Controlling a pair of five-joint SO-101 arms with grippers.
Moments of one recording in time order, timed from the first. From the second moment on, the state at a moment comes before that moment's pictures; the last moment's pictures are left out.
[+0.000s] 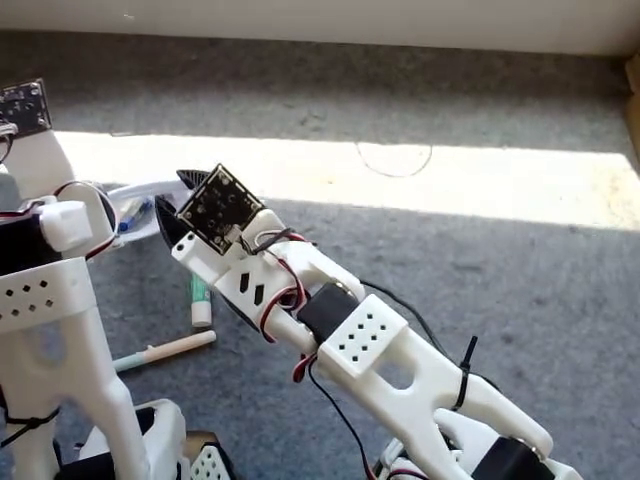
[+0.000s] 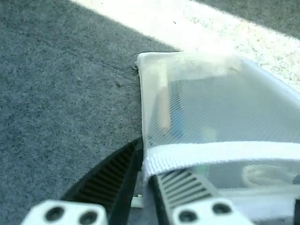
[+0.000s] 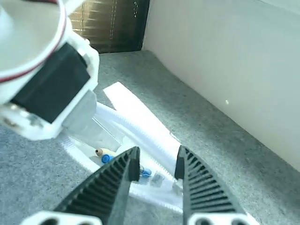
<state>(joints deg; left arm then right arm) -24.0 -32.0 12.6 86.3 9.5 -52.9 -28.4 36.5 9.9 13.3</state>
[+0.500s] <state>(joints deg) -31.1 -32.0 12.9 86.3 9.5 -57.7 -40.5 36.4 27.5 13.3</state>
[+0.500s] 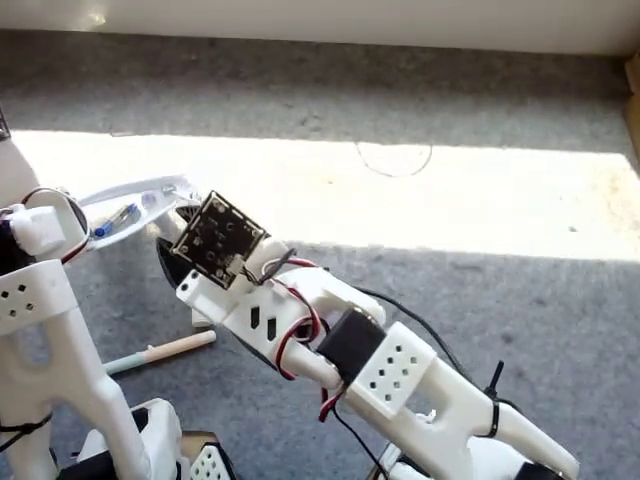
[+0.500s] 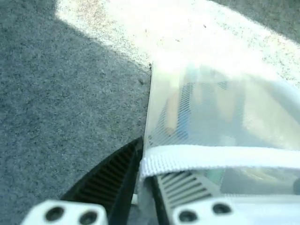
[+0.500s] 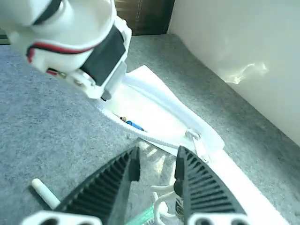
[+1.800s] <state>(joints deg) -40.0 -32.0 14.7 82.2 15.1 -57.8 -9.3 31.7 35.3 -10.4</state>
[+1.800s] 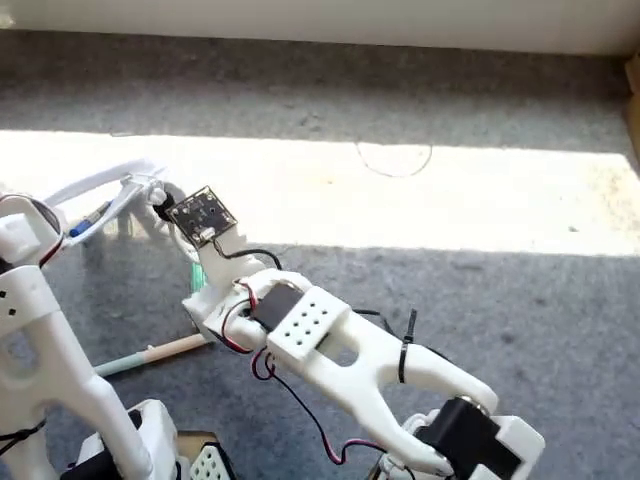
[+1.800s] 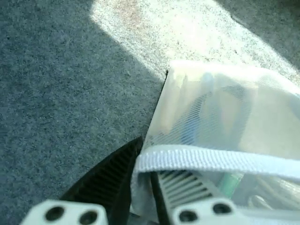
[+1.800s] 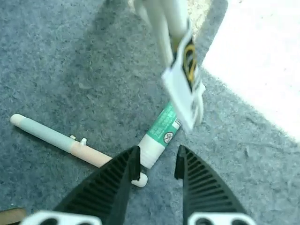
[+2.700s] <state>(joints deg) -43.2 -32.0 14.7 81.2 15.3 -54.0 22.0 5.0 35.3 -18.6</state>
